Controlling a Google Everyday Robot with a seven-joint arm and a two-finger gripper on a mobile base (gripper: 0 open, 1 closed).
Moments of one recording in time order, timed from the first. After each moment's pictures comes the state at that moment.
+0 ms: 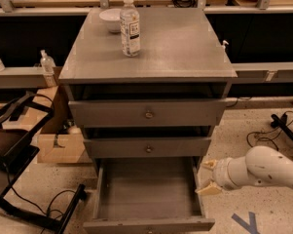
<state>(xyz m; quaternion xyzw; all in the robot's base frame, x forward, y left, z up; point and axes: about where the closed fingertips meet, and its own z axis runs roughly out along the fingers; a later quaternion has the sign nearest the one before) 0.494 -0.218 0.523 -0.57 0.77 0.10 0.27</state>
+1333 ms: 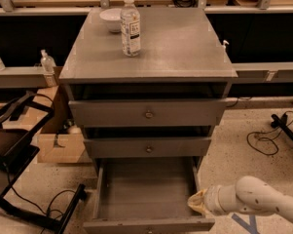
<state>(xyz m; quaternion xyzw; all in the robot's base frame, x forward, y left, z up) 0.457 -0.196 0.402 -0.52 0.79 0.18 0.27</state>
